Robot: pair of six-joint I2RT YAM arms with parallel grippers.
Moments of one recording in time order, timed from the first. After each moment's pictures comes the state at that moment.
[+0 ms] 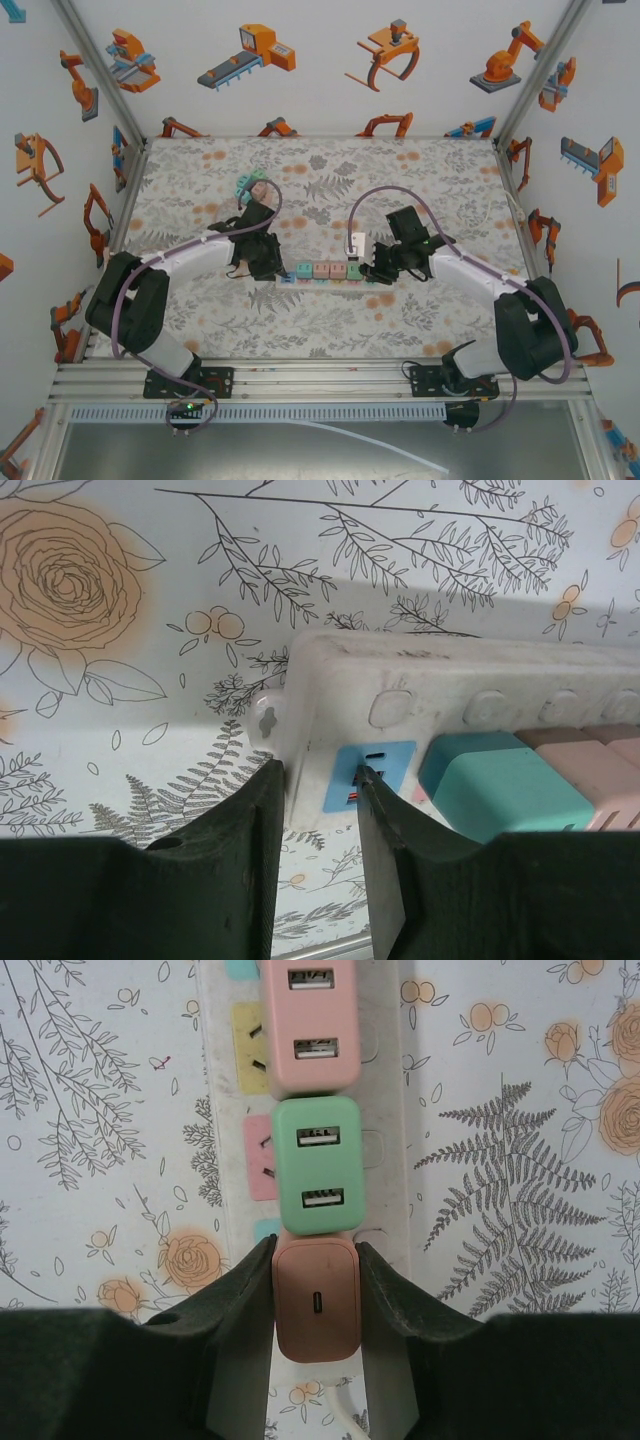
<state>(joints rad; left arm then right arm) -0.60 1.58 0.92 -0.48 0.07 -0.74 0.48 1.40 0.79 -0.42 -0.54 -0.91</state>
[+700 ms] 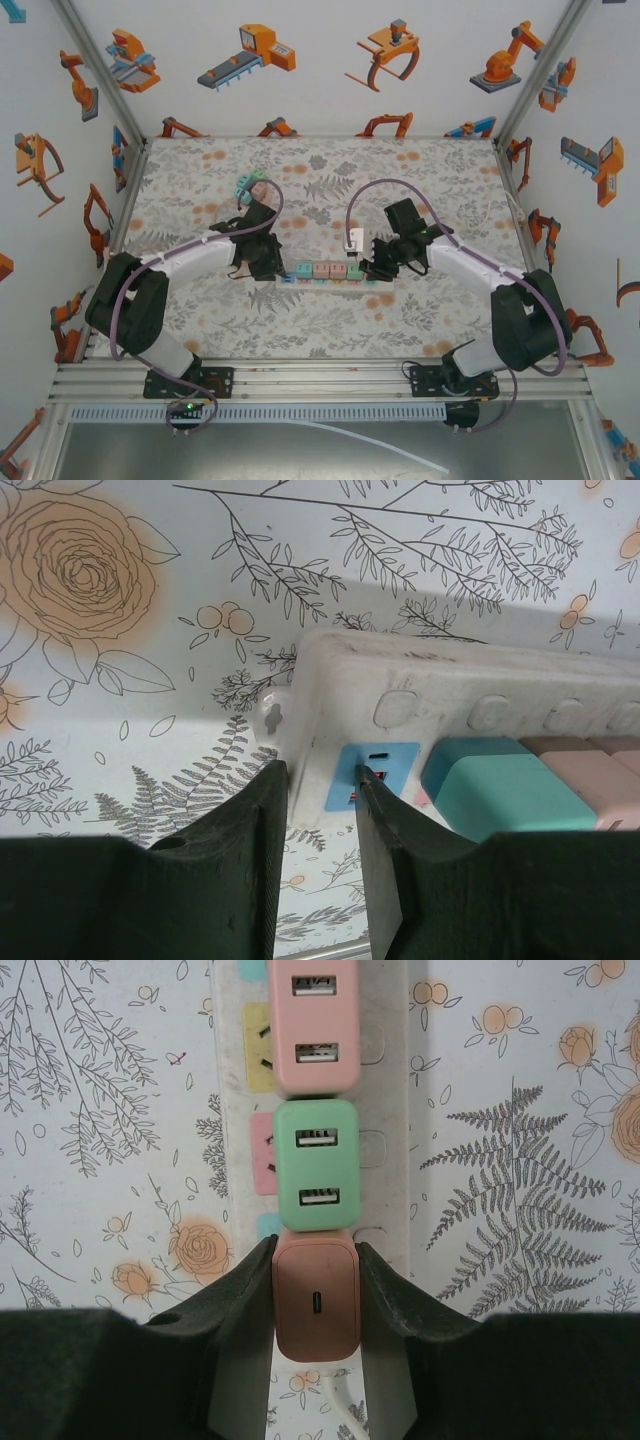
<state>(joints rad) -0.61 1.58 0.93 -0.50 0.02 -0.76 0.47 1.45 0.88 -0.54 -0.57 -0.95</state>
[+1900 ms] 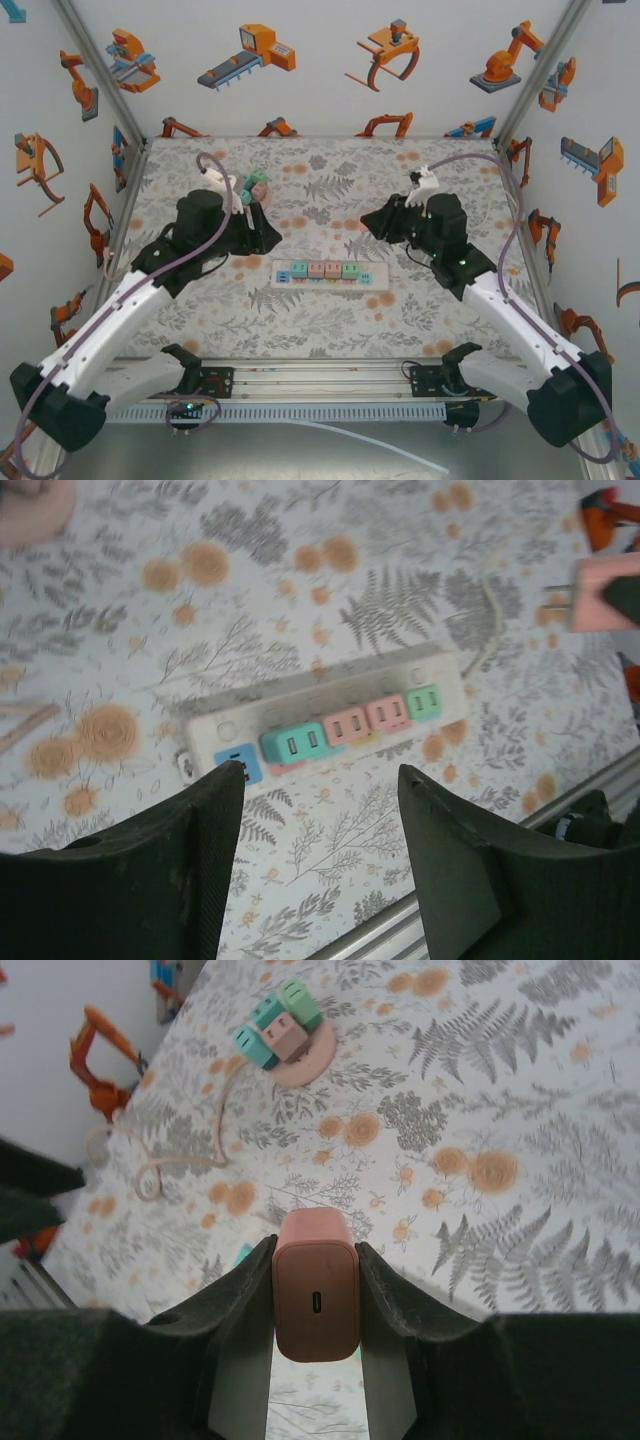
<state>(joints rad) -0.61 0.98 0.98 -0.47 0.08 -0.42 0.46 1.01 0.77 -0.03 -0.21 0.53</state>
